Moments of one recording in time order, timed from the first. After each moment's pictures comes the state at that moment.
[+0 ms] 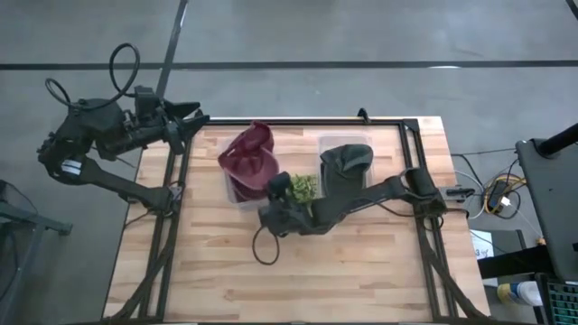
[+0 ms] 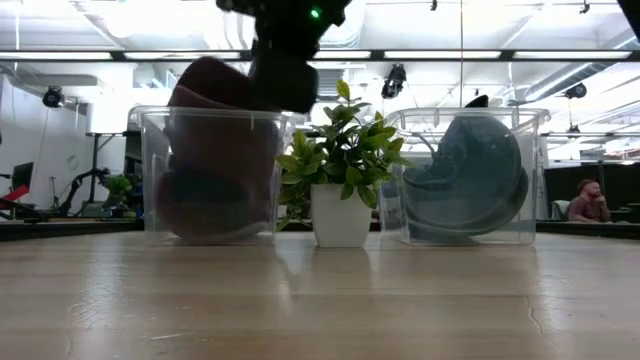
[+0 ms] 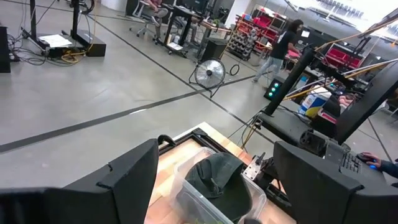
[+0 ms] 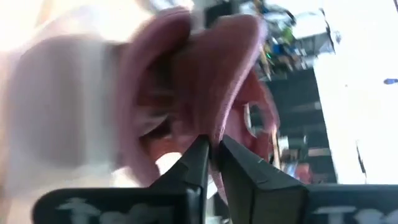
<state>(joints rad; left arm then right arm) -0.10 0.95 1.68 -0.87 -0.64 -0.51 0.23 2.10 1.69 -0.23 0.97 -0.67</state>
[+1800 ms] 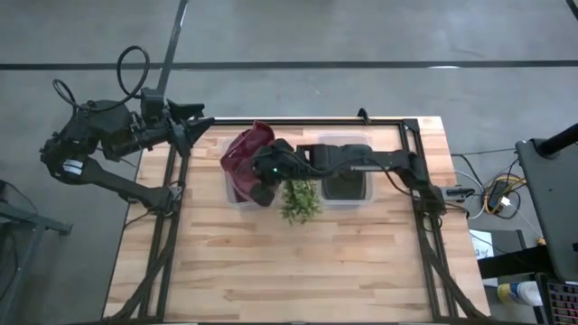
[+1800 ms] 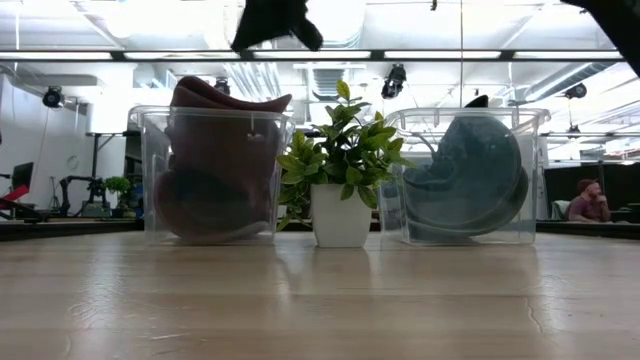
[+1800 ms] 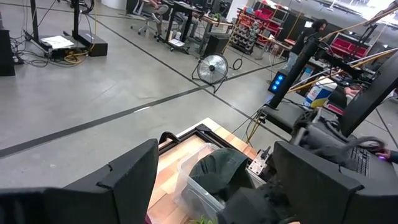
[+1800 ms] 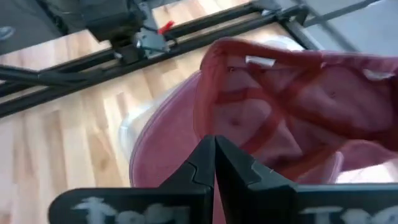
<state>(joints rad) -0.10 0.98 1.68 -0.87 -0.64 -0.49 0.02 2.12 2.18 -0.77 0.25 0.34</state>
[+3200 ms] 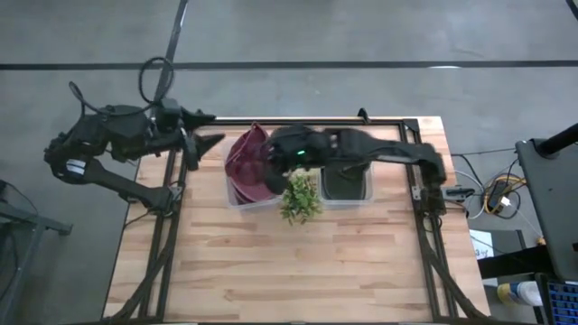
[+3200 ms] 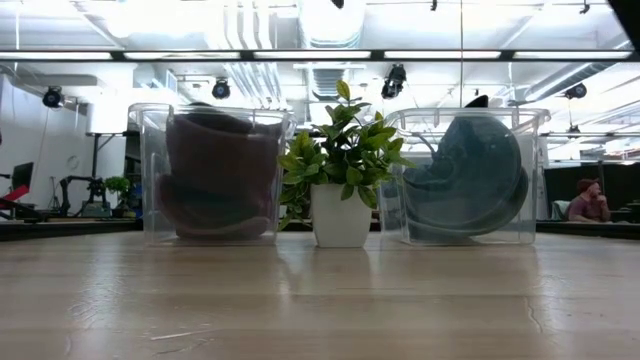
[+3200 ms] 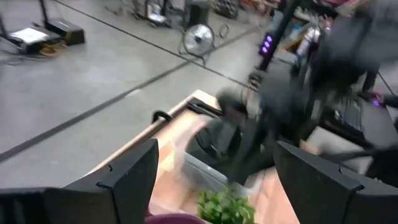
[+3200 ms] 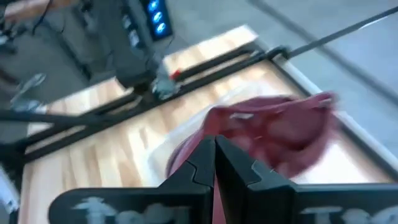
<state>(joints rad) -0.10 1.02 1.68 -0.92 -0.53 -0.40 0.01 1.98 2.22 -0.83 0.24 0.39</state>
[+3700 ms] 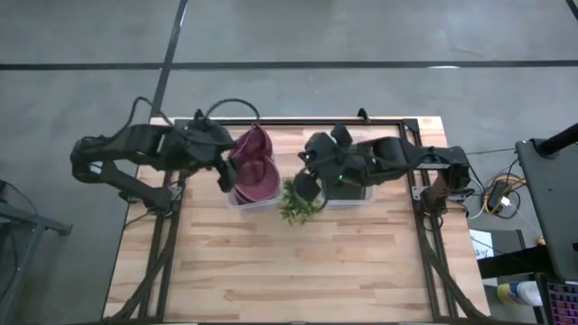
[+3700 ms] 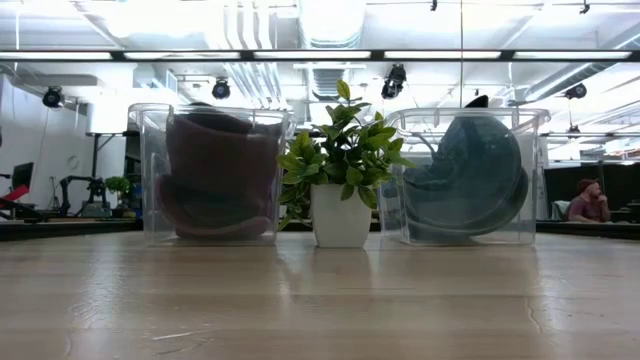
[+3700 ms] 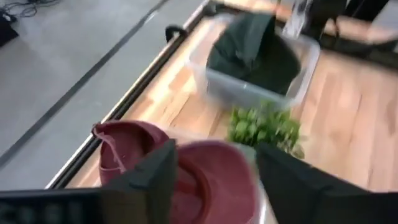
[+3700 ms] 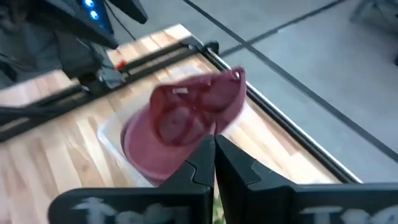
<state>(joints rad) -0.09 1.24 1.68 -1.16 -0.48 -0.39 0.18 1.80 2.20 -1.14 0.63 0.53</state>
